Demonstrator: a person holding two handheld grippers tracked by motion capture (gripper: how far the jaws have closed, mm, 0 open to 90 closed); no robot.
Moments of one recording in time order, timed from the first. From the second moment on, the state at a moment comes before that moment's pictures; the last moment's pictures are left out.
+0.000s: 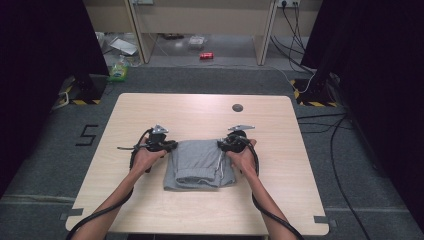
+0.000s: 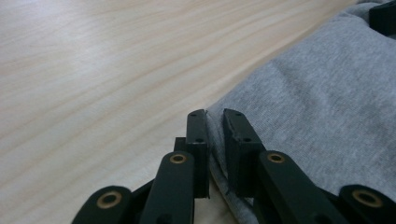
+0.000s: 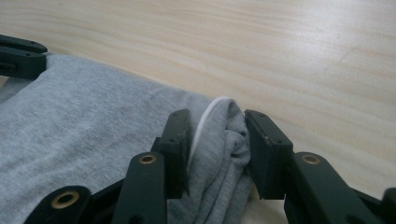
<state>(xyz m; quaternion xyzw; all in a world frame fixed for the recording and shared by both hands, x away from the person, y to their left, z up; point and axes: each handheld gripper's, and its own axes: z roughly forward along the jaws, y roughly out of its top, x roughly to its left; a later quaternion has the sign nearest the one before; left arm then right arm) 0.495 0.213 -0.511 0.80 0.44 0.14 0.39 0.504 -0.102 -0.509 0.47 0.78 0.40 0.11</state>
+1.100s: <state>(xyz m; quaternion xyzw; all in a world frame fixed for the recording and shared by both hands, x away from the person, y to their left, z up) 0.508 0.230 -0.509 0.78 0.47 0.13 0.40 0.518 -0.124 -0.504 0.52 0.73 0.44 0.09</state>
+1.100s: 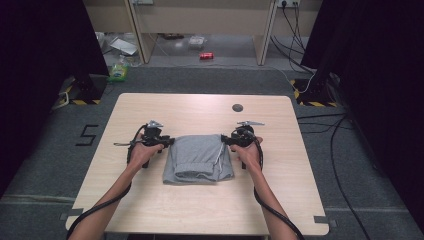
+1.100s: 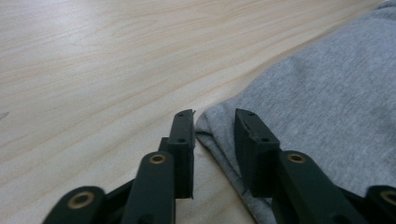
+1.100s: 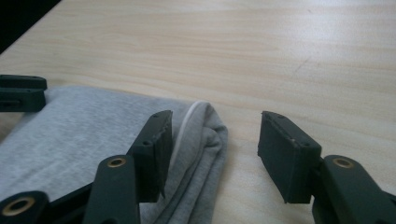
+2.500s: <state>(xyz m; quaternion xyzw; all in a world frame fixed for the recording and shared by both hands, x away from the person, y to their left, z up) 0.373 0.249 -0.485 0.79 0.41 0.09 0.45 0.397 -0.143 -0.477 0.44 0.78 0.44 0.11</state>
